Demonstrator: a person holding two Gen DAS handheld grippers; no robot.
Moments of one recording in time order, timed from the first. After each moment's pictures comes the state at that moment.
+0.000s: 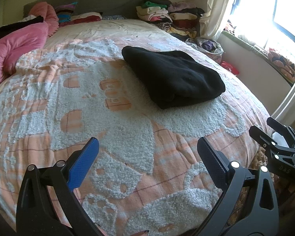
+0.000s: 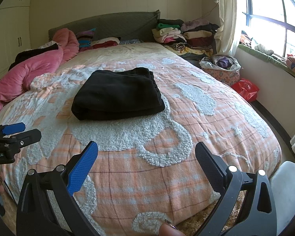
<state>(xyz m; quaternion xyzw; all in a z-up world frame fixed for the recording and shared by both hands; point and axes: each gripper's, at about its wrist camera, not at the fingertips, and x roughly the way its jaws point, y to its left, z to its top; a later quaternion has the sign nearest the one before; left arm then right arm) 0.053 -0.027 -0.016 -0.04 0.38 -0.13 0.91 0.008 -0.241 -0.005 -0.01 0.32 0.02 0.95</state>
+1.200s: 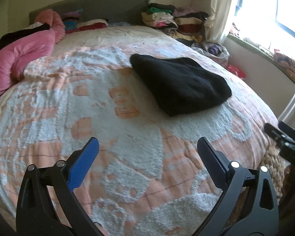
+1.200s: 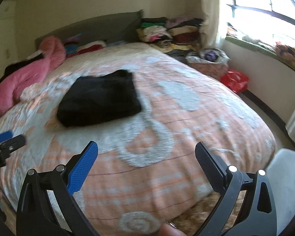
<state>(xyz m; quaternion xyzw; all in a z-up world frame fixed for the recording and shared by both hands) 0.054 -0.017 -0.006 -0.03 0.36 -0.09 0.93 0.005 -0.285 -0.002 0.03 0.32 -0.04 0.95</state>
